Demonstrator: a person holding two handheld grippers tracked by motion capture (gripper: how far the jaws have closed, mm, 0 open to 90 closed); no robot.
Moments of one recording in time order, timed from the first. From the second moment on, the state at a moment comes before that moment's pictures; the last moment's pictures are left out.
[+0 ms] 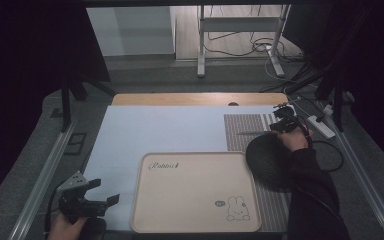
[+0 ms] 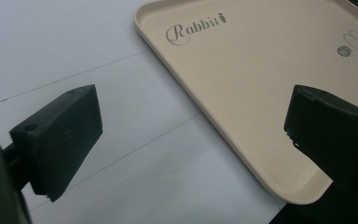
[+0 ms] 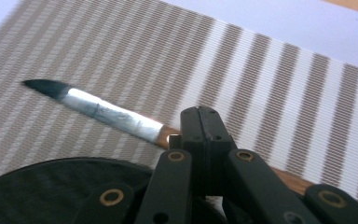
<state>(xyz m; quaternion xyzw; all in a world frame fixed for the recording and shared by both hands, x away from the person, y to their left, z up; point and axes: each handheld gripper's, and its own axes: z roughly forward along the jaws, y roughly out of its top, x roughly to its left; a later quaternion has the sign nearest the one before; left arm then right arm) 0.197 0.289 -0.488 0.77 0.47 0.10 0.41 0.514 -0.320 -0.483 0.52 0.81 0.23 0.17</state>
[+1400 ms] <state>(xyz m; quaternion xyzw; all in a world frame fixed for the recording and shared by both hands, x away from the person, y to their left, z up) 0.196 0.286 -0.487 0.78 0.47 0.11 0.40 0.508 -0.369 -0.487 0.54 0.81 0.20 0.13</state>
